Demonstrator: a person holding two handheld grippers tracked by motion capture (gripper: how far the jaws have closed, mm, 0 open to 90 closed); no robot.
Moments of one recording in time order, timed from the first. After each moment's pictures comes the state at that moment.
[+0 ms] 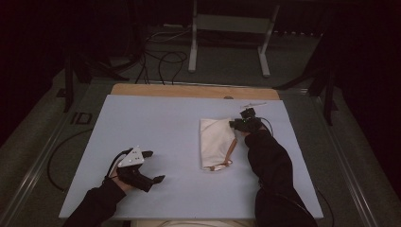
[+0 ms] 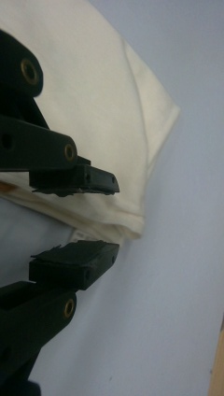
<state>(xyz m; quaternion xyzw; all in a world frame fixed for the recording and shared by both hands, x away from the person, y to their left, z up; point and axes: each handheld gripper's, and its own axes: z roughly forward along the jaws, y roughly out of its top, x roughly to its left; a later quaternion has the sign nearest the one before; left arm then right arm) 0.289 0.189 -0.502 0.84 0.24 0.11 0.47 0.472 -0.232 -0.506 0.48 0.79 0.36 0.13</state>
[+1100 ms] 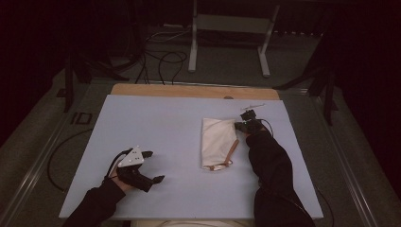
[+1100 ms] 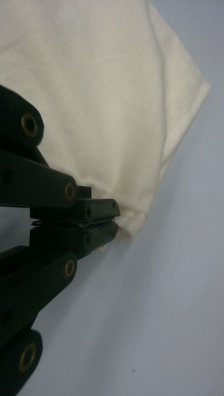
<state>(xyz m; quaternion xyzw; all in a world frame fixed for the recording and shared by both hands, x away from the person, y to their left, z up) 0.289 0.189 -0.503 0.84 0.24 0.11 0.47 0.471 -0.241 -0.519 0.48 0.80 0.32 0.15</state>
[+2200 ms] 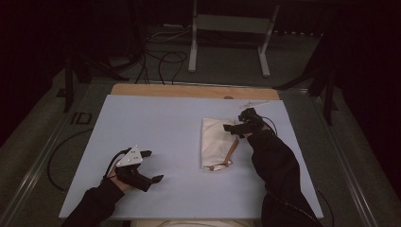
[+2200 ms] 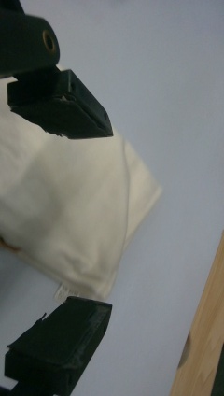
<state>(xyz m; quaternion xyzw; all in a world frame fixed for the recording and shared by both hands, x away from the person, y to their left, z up) 0.289 0.193 -0.500 0.84 0.24 0.11 0.47 0.436 -0.223 -0.461 0.41 0.82 0.40 0.12</state>
